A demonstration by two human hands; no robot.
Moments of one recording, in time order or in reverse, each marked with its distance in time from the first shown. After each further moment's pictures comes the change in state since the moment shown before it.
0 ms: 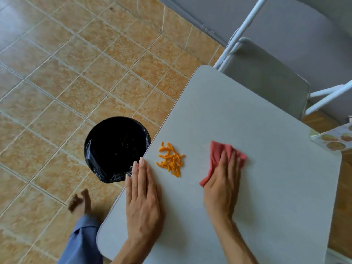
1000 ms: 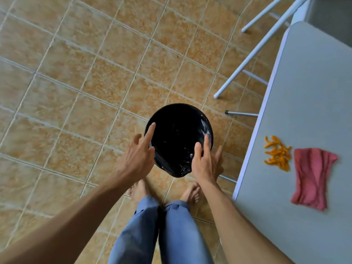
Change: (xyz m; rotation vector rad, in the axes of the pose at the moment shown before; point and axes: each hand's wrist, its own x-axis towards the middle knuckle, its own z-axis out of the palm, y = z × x) left_hand 0.192 -0.276 -0.055 -0.180 -0.638 0.005; right_hand -0.049 -0.249 0.167 0.175 -0.571 0.637
